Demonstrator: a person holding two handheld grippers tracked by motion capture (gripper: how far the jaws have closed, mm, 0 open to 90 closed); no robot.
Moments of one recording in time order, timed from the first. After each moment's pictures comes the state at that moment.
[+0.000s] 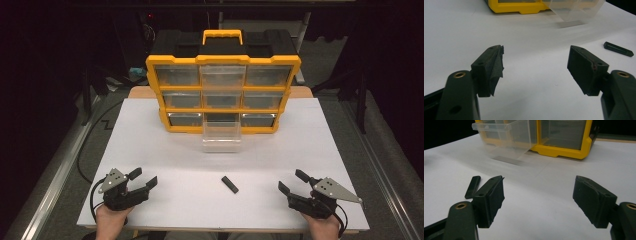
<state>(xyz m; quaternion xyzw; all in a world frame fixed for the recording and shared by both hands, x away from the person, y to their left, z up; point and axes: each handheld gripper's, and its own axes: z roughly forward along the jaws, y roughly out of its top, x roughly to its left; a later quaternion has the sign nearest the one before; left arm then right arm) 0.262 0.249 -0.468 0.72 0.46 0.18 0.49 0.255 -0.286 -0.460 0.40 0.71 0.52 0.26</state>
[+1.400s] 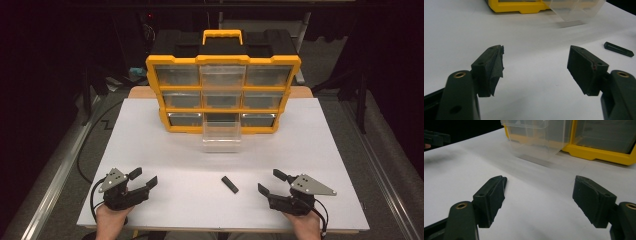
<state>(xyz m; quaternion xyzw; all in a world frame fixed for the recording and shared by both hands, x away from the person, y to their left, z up) 0.263 0.250 -0.469 0.72 0.46 0.18 0.49 0.266 -0.240 -0.463 0.36 0.74 0.53 0.21</state>
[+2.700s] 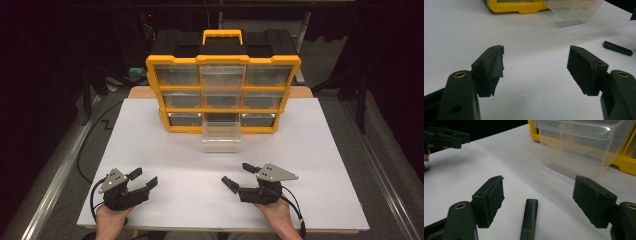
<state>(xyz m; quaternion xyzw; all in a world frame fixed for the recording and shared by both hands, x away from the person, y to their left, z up) 0.262 0.249 -0.469 0.72 0.46 0.18 0.49 0.295 -0.167 -0.459 0.31 0.77 0.53 0.17</state>
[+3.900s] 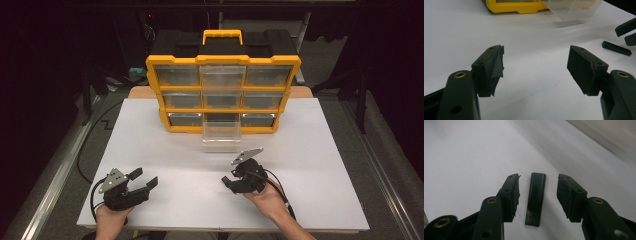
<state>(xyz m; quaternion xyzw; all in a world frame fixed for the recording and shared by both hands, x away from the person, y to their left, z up) 0.262 0.249 -0.468 0.72 0.45 0.18 0.49 0.327 -0.126 -0.434 0.33 0.89 0.30 0.07</state>
